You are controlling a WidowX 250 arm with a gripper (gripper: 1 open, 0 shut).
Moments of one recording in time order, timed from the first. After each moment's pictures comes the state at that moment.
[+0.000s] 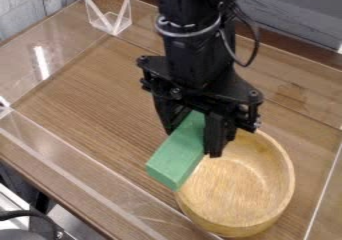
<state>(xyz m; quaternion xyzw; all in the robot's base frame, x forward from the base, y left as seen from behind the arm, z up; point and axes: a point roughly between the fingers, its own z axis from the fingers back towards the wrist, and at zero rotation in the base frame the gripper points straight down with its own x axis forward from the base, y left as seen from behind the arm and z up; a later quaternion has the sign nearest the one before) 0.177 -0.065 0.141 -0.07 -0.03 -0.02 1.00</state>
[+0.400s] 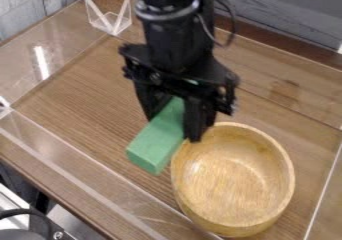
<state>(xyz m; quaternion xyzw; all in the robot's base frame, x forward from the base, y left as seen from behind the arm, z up) 0.176 -0.042 0.147 -0.07 -0.02 0.00 1.00</state>
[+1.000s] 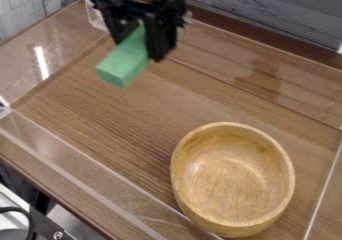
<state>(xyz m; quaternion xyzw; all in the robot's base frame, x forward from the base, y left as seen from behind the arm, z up) 0.219 0.030 0.171 -0.06 -0.06 0.02 1.00</state>
